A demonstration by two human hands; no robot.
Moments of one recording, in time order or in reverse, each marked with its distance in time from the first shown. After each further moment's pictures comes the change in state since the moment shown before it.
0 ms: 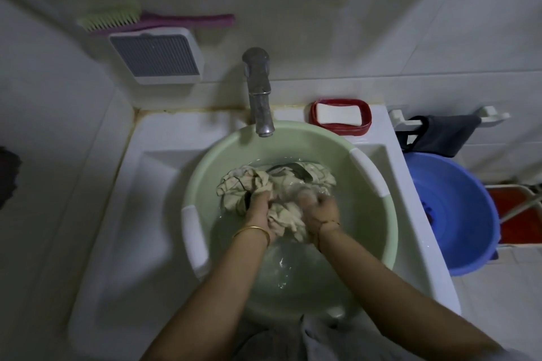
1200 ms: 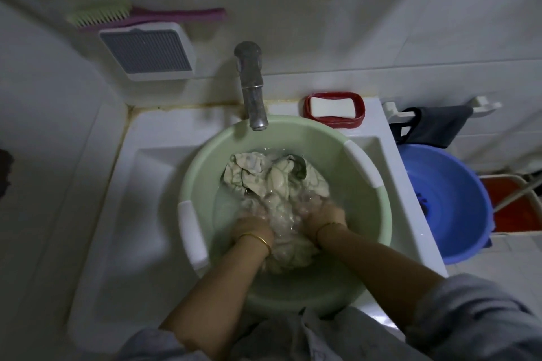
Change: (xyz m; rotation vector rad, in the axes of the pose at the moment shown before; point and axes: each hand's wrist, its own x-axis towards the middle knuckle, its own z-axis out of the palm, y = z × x) left_hand 0.018 -0.029 -0.028 2.067 0.252 0.152; right_hand 0.025 0.045 -0.006 -1.446 -0.265 -0.435
